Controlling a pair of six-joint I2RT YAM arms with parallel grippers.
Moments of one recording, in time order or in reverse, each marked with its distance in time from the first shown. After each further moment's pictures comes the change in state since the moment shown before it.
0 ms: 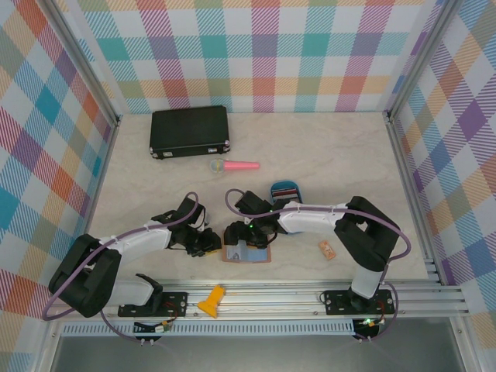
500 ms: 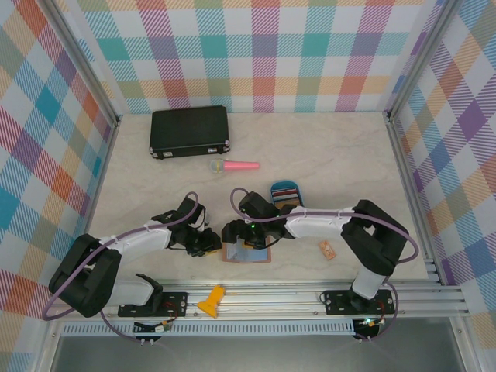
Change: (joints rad) left arm 0.000 0.000 0.003 -0.005 0.000 0.000; right arm 0.002 -0.071 -0.102 0.210 -0.043 0.082
